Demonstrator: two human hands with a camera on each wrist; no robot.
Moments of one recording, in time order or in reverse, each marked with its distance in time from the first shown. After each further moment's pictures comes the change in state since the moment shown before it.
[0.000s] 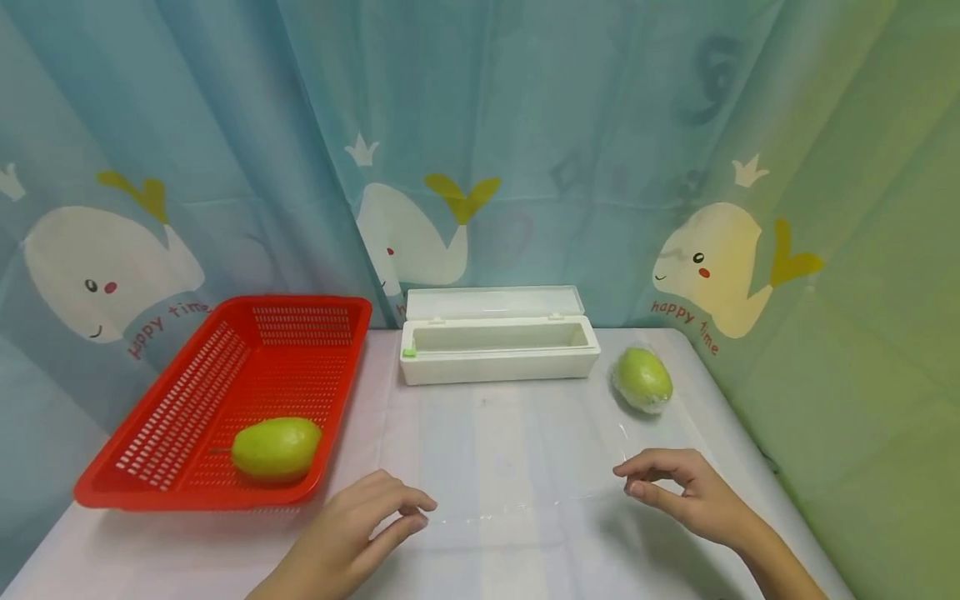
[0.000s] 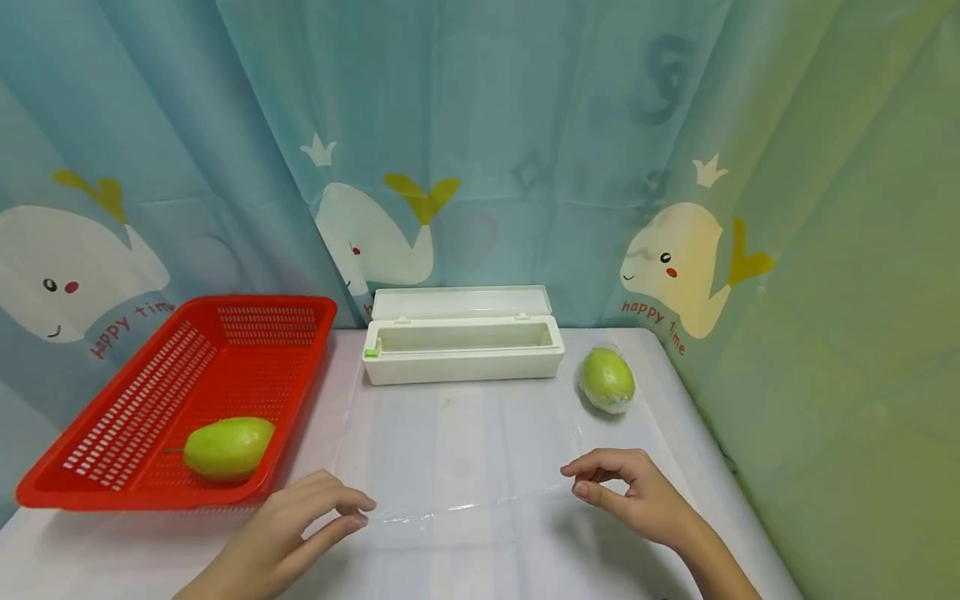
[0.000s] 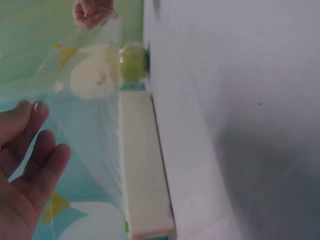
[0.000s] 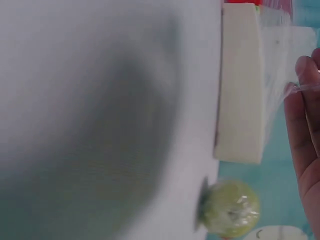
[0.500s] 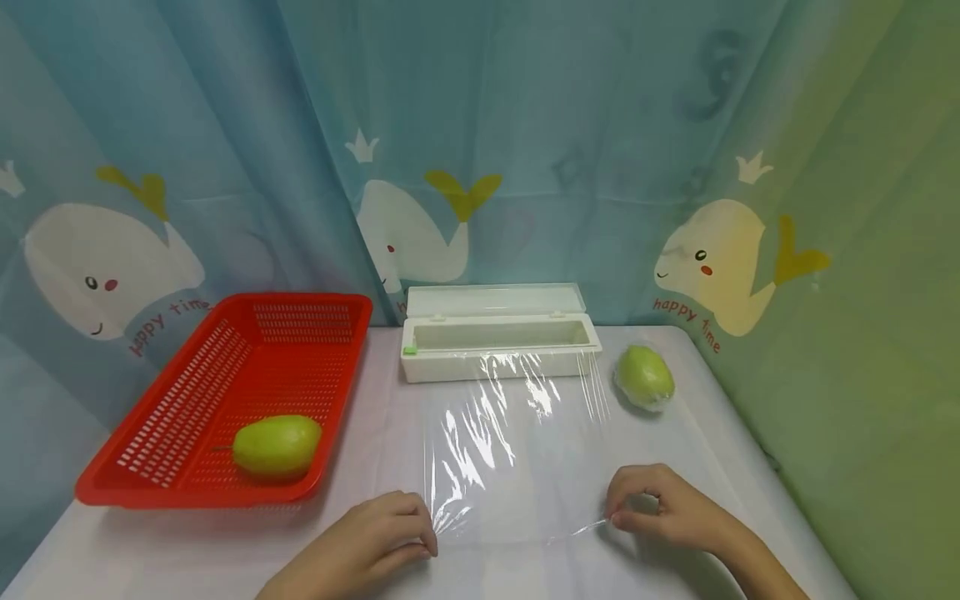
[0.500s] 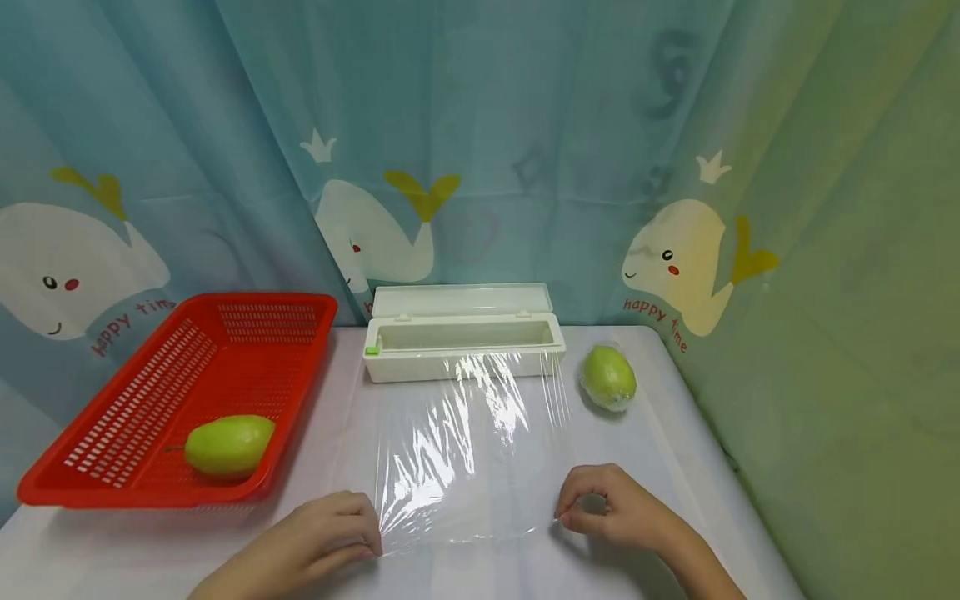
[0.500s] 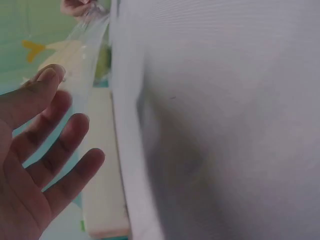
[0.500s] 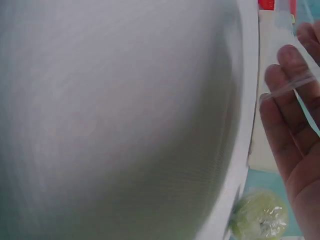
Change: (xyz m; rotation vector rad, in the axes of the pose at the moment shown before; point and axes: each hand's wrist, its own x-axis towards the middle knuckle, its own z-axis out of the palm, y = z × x) left_hand -0.013 -0.025 0.020 -0.099 -0.388 -0.104; right_hand -0.003 0.029 0.024 0.022 -0.160 -0.096
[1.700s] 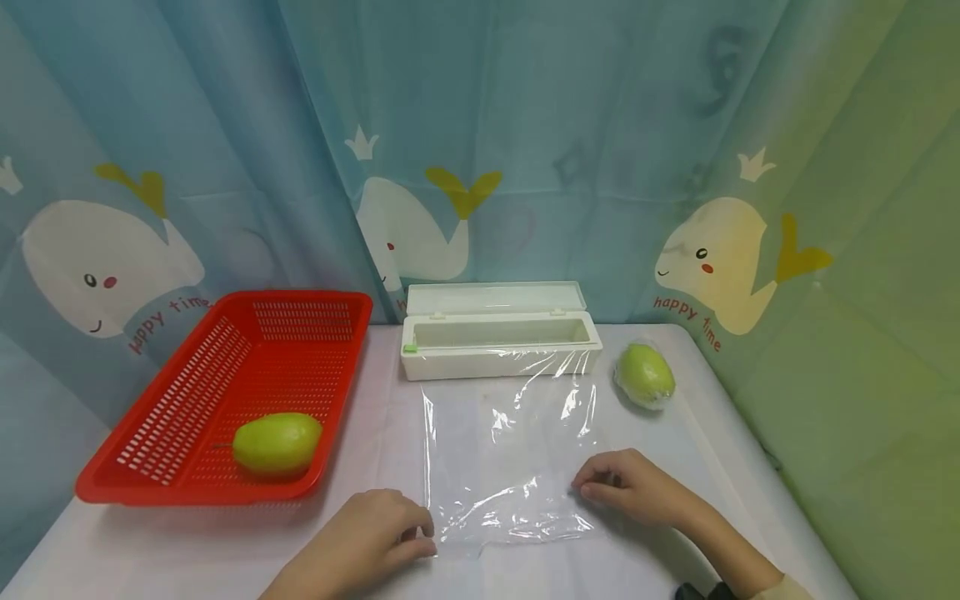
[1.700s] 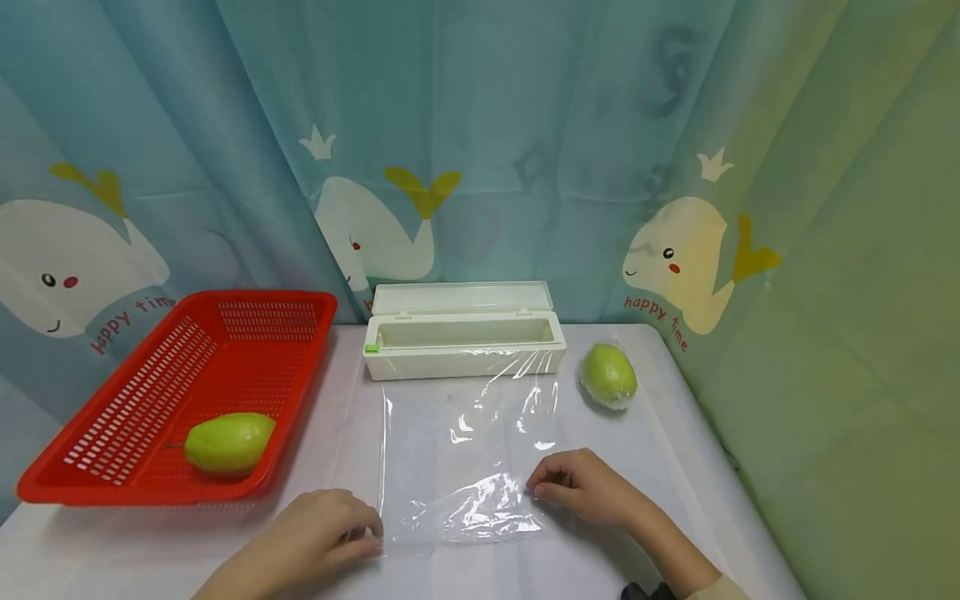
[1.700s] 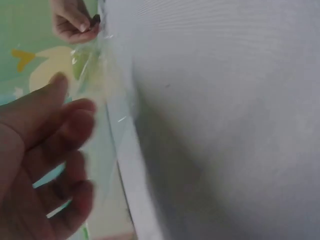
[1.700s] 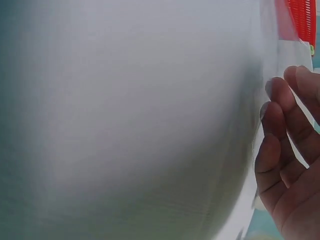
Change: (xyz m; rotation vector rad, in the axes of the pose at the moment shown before) left_hand 0.011 0.001 0.007 0.187 -0.047 -0.188; right_hand 0.030 0.007 0.010 -0.056 -0.051 0.306
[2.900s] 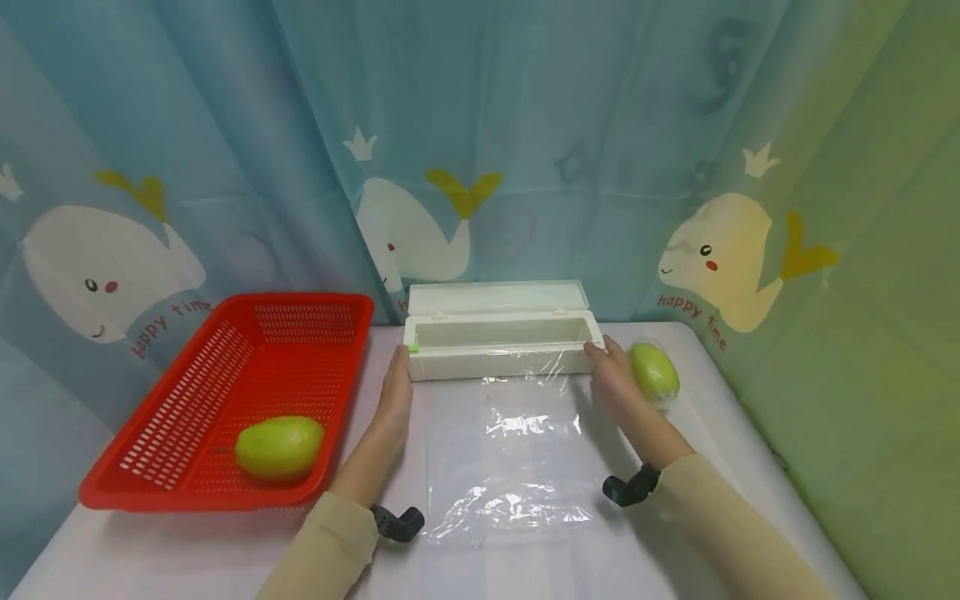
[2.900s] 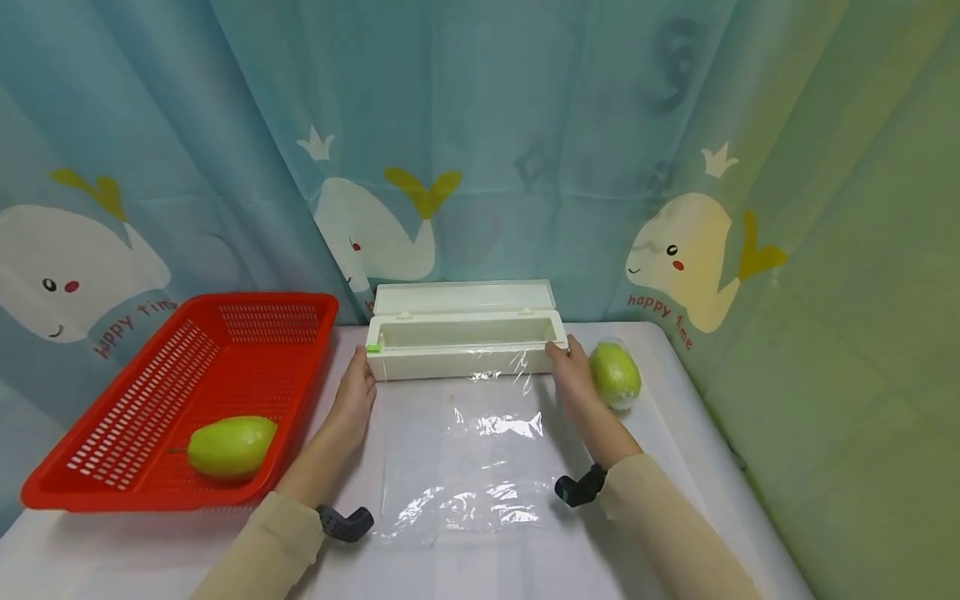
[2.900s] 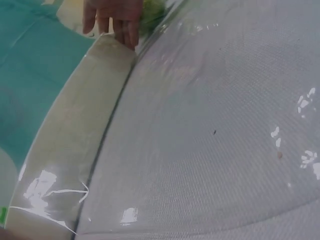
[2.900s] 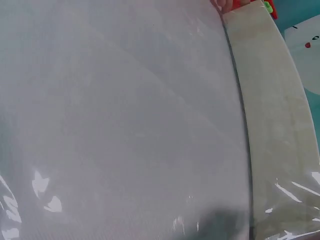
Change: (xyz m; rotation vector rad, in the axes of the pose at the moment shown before) left_hand 0.137 -0.074 -0.018 -1.158 0.584 -0.609; right_hand 0.121 0.025 -0.048 0.686 0.646 0.660
